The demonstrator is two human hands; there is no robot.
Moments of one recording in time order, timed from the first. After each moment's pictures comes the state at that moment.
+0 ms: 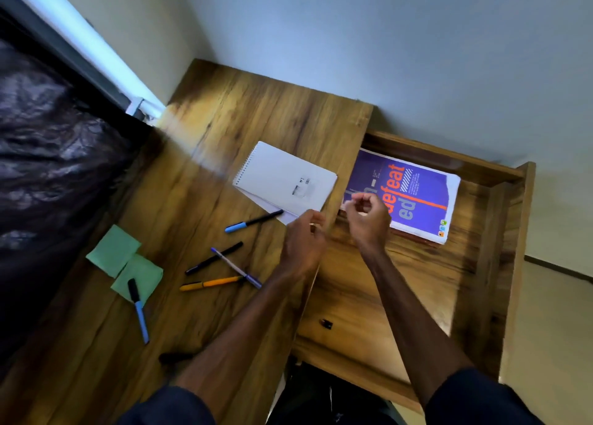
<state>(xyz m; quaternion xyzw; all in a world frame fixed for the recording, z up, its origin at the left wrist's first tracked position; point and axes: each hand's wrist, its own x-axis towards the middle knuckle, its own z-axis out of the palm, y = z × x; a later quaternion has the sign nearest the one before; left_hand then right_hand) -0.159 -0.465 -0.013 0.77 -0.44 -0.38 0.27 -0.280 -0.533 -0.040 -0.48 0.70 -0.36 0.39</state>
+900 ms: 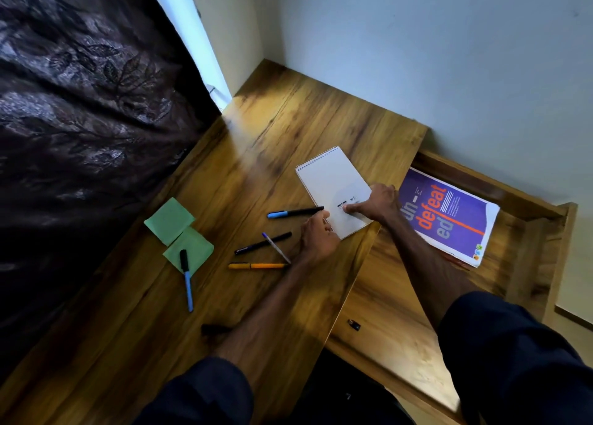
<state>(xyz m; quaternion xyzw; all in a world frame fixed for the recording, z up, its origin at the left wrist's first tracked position) -0.090 -0.436 -0.010 0.79 -0.32 -0.43 0.28 -0.200 -0.580 -0.020 -0.69 0.65 0.05 0.32</state>
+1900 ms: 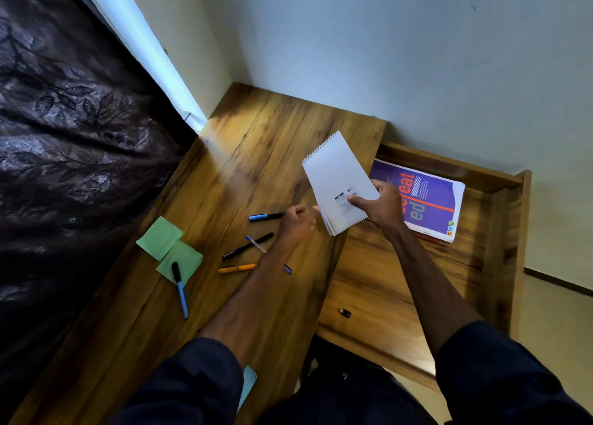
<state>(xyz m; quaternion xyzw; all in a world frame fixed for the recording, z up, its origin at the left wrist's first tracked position) -0.092 -0.445 0.009 0.75 -0.20 -0.52 0.37 -0.279 -0.523 0.035 -0.59 0.59 -0.27 0.48</state>
